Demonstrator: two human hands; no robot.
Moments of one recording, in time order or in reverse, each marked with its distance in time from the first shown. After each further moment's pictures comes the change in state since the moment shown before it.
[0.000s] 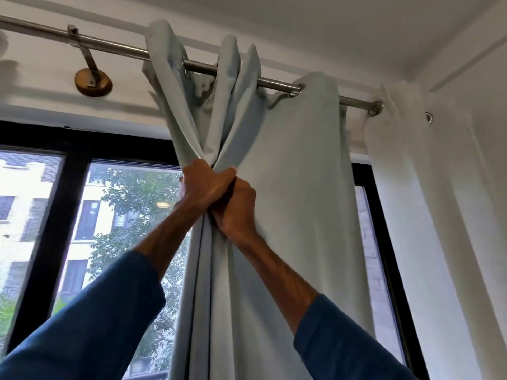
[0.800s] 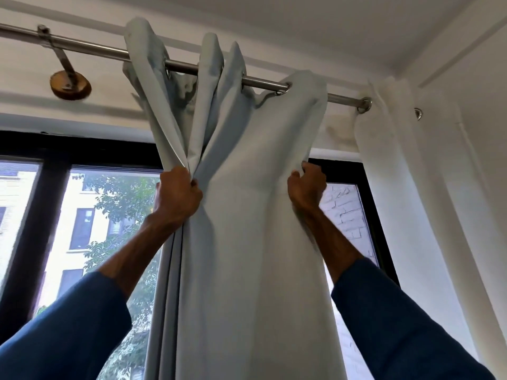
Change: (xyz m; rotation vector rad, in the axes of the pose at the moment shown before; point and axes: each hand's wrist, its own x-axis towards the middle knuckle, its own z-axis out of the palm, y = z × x) left_hand 0.017 -0.034 0.010 0.318 0.077 0.297; right_hand 0.080 0.081 -0.130 -0.298 0.404 0.304
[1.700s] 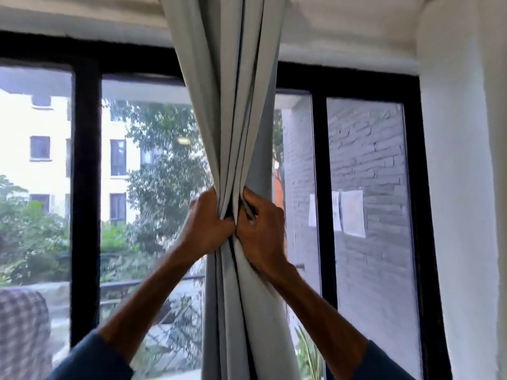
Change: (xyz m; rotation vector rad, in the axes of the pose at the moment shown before) left_hand -0.199 -0.055 -0.005 -0.440 -0.338 -0.075; right_hand -0.293 0.031 0.007 0.315 -0.442 -0.199
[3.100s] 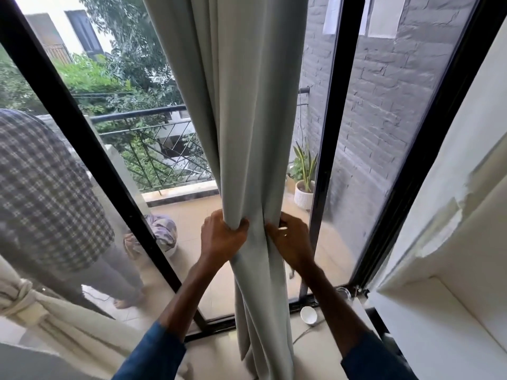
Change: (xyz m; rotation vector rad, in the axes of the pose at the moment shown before) left_hand -0.360 -0.096 0.092 0.189 -0.294 -0.783; right_hand -0.408 0.082 -0.083 -0.175 -0.374 0.954
